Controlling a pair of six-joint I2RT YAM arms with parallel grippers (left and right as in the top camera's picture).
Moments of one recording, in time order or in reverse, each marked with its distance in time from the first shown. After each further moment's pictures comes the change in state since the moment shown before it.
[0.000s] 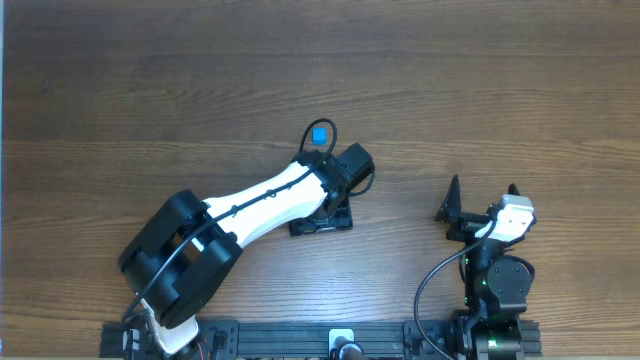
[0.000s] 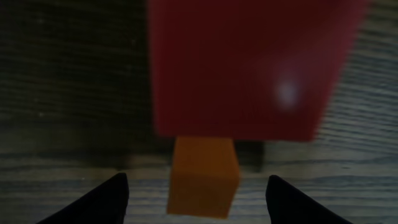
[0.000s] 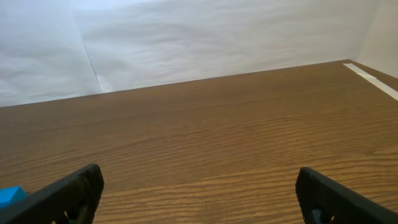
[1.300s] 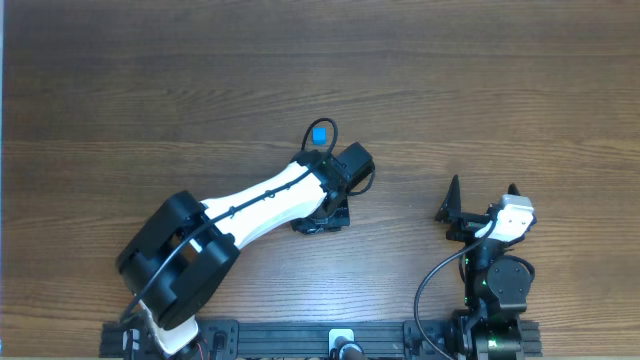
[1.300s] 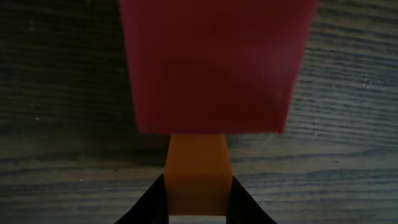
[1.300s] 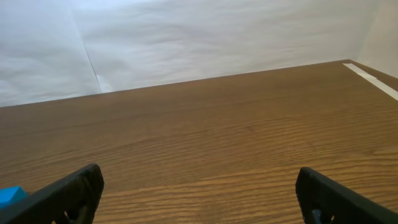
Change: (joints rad) left arm 0.000 -0.015 0.000 -0.006 0.004 0.026; right arm 0.000 0.000 0.000 0.000 0.000 0.000
